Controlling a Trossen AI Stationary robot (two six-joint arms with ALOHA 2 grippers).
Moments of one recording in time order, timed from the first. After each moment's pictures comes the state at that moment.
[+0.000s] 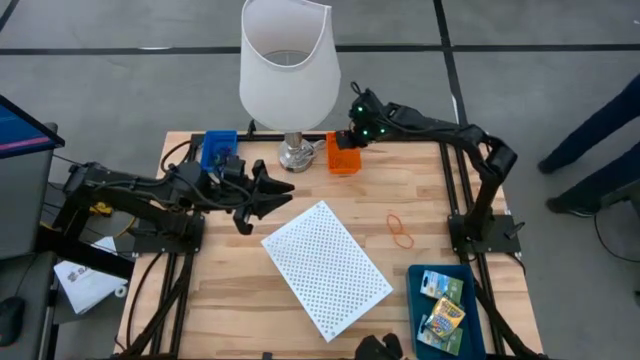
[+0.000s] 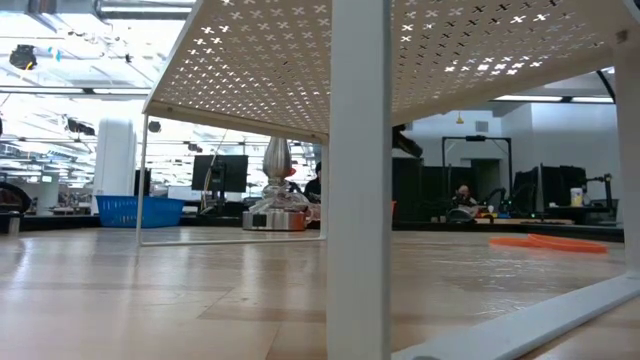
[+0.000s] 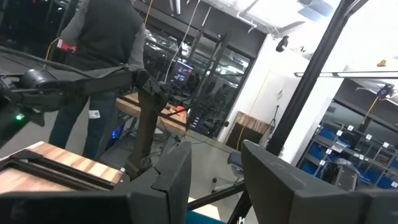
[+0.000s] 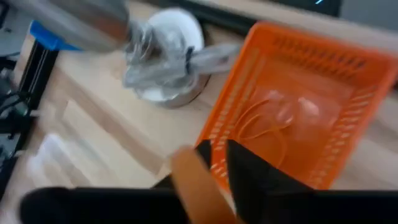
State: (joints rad) left arm -0.16 1.05 0.92 0.36 -0.18 -0.39; right arm -0.65 1.81 1.41 -0.51 -0.23 0.57
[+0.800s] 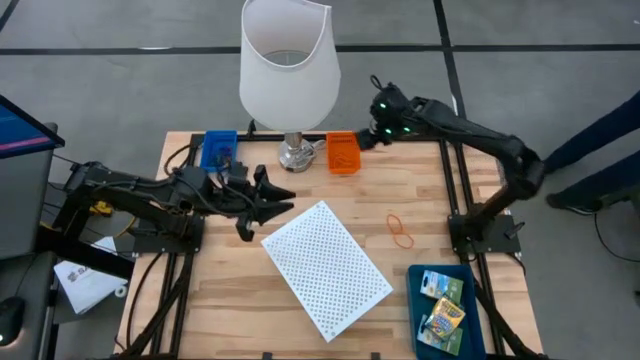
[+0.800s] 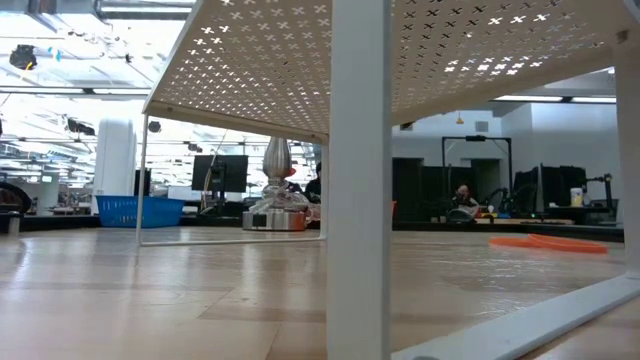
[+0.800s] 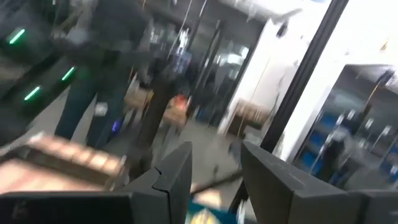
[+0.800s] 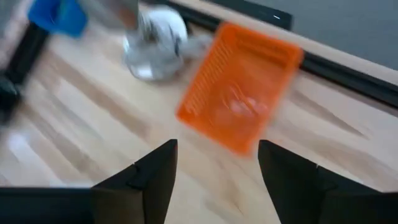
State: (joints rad) left arm -0.19 1.05 0.92 0.32 -0.18 -0.37; right arm -0.61 1.57 1.44 -0.80 -0.09 0.51
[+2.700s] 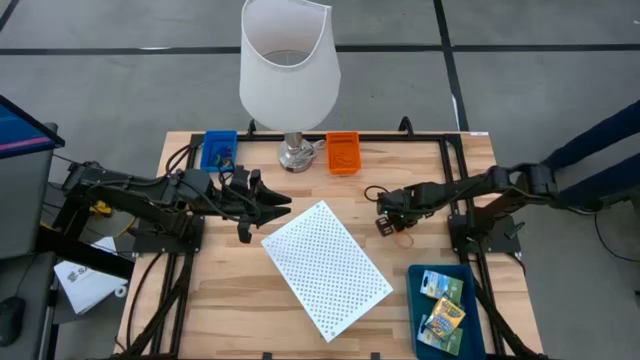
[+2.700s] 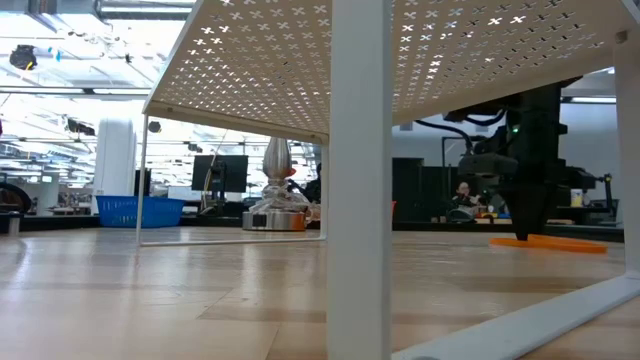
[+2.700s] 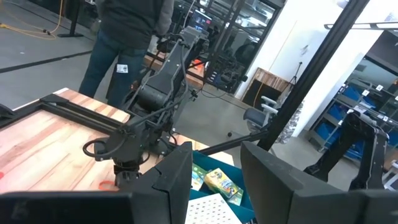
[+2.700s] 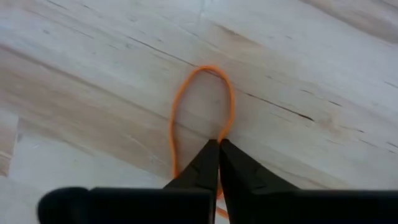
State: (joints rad) left arm -0.20 1.00 0.92 0.08 -0.21 -0.43; right arm -0.11 1.49 0.65 -0.64 0.03 1.04
